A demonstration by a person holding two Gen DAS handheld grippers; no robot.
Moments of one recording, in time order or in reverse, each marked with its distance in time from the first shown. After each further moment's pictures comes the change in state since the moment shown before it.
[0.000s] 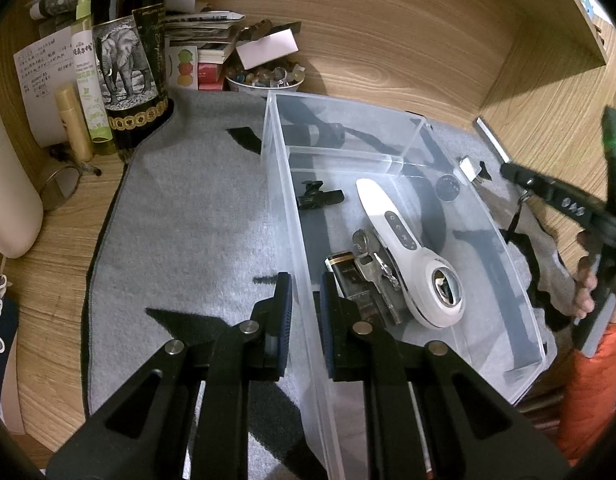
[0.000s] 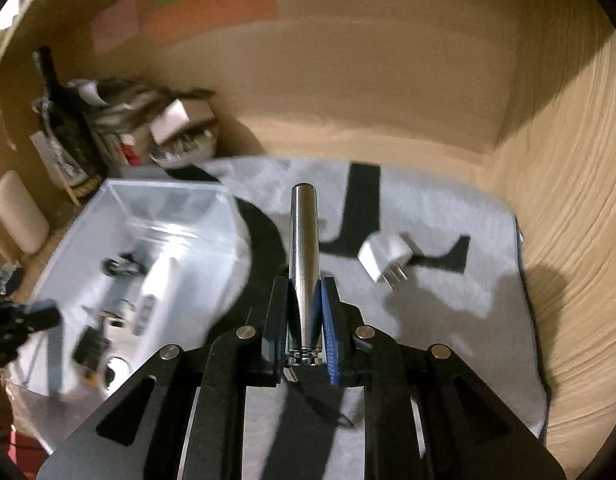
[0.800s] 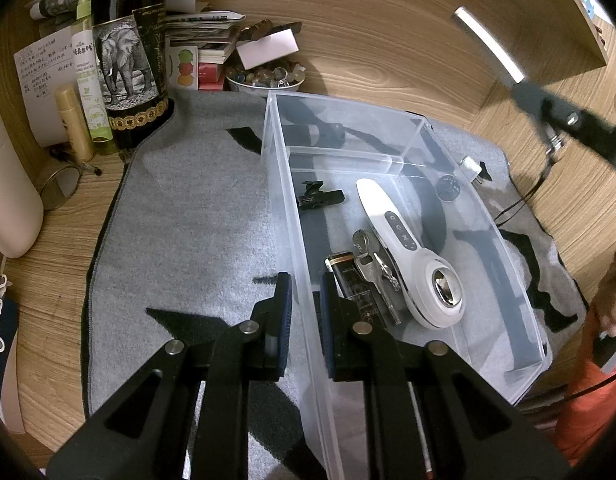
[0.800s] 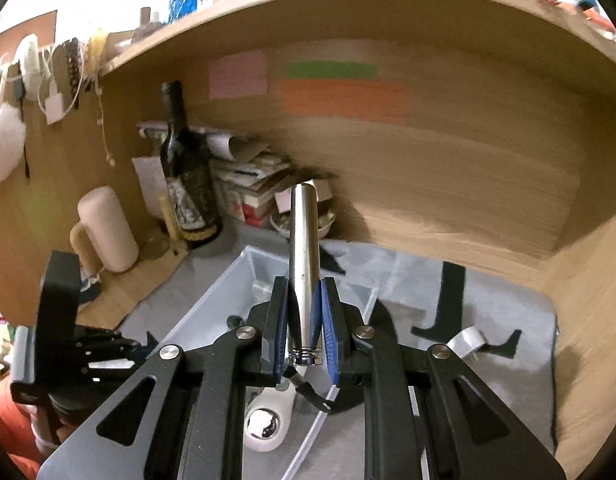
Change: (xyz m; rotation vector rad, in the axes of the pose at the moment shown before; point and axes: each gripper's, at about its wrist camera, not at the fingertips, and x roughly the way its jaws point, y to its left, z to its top) left arm 0.000 0.000 0.000 0.000 0.001 -0.002; right arm -0.048 0.091 0.029 -0.176 -0.181 0.183
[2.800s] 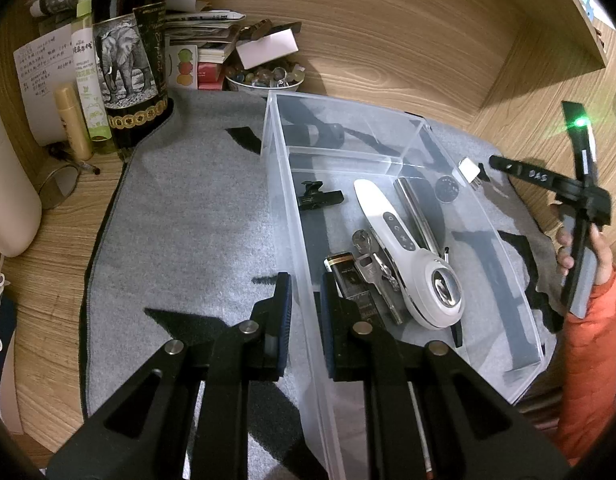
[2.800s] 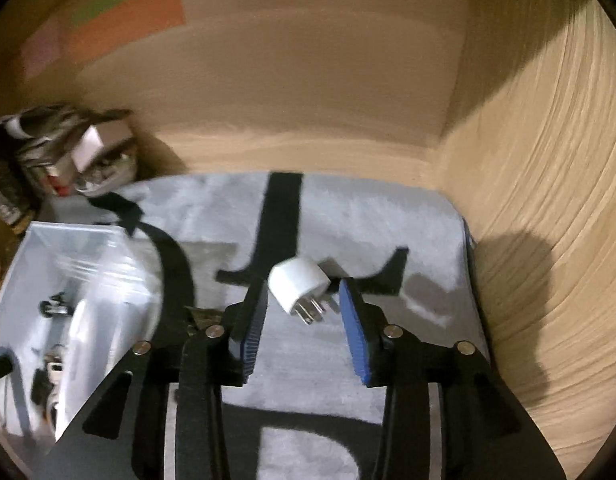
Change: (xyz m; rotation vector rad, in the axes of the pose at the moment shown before) left arm -0.001 0.005 0.001 -0.008 -0.001 -0.013; right arm 0.055 -0.156 -0.043 0.261 0.239 -0.346
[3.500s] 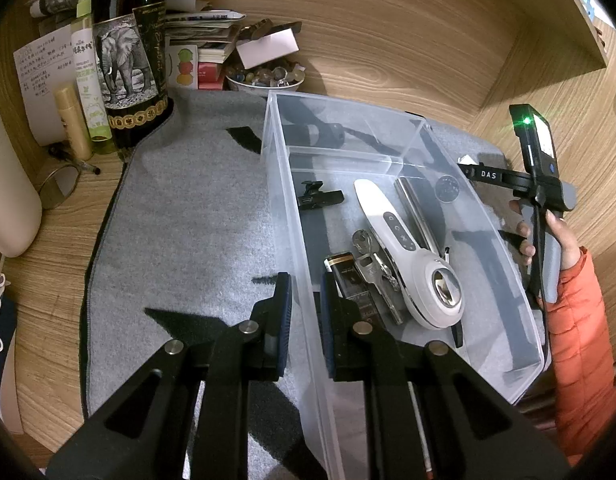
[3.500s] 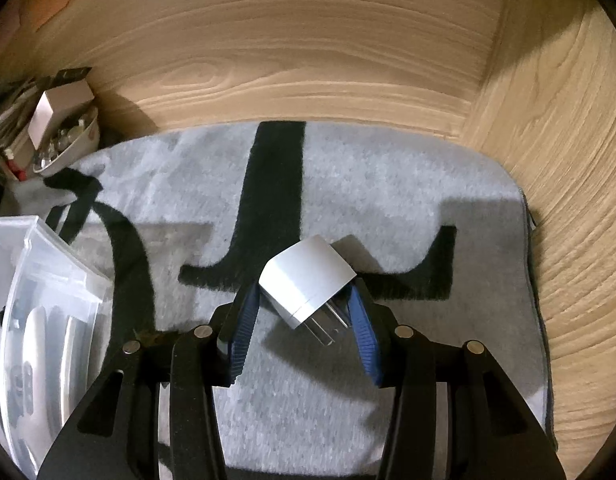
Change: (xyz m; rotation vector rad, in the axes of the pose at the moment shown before) left arm 0.000 0.001 0.001 0.000 0.003 0.000; right arm 0.065 0.003 0.000 0.014 0.116 -0.002
